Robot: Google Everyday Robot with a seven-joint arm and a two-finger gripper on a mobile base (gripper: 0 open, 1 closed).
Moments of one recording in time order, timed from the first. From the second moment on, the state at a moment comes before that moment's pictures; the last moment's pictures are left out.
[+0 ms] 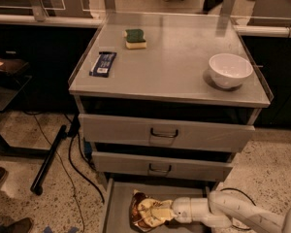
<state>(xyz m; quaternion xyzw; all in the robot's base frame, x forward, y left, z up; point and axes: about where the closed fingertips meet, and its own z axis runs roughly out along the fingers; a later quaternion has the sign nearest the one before) 0.441 -0.046 0.333 -0.30 0.74 0.53 0.29</state>
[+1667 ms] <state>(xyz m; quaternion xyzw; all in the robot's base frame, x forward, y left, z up) 0.456 -0.032 0.310 -0.26 0.69 0.61 0.30</state>
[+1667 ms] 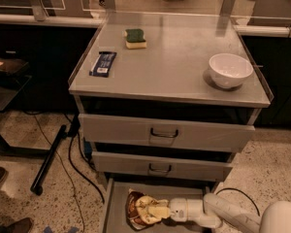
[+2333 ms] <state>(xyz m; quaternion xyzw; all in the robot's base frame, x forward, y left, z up) 0.464 -0.050 0.284 -0.23 0.71 0.61 0.28</state>
